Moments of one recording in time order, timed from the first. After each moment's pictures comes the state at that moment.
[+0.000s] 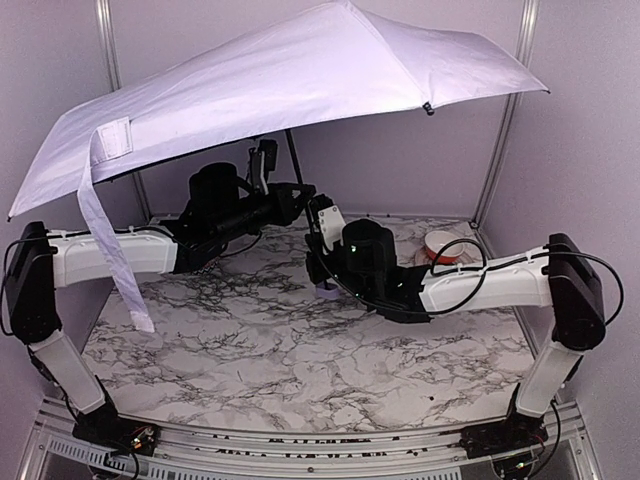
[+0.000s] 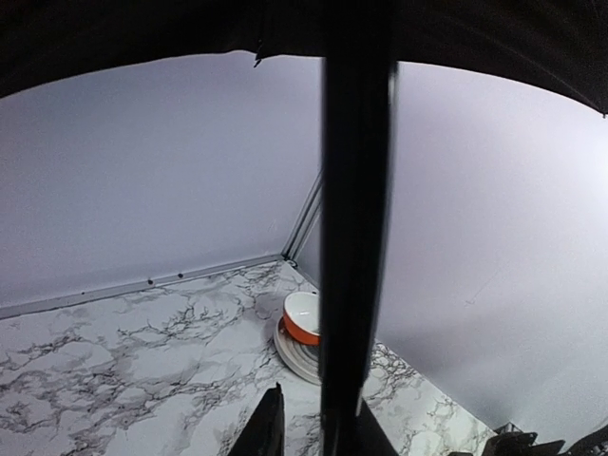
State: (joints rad) left arm -0.77 1.67 1.23 0.44 0.11 -0.44; right arm 1.01 1.74 1.12 0.46 0.46 0.05
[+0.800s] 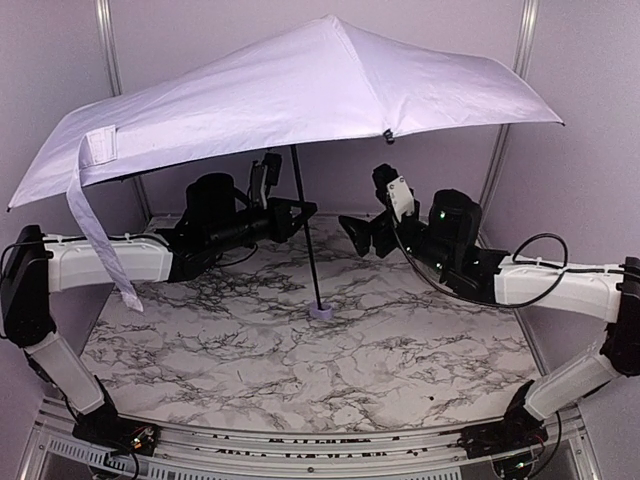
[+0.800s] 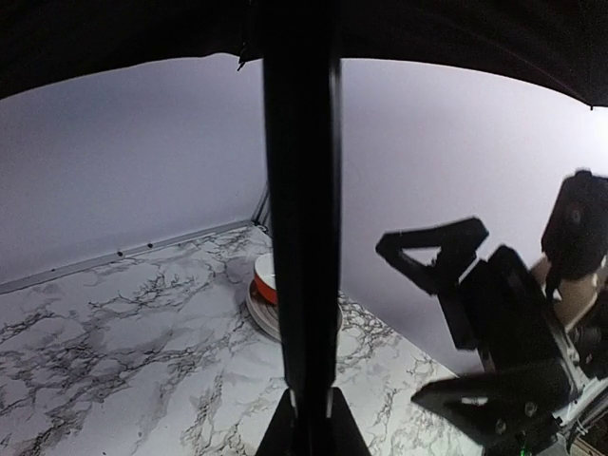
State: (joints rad) left arm -0.78 1.63 1.15 0.45 0.23 -0.41; right arm 0.78 1.39 0.92 0.44 0.07 -0.16
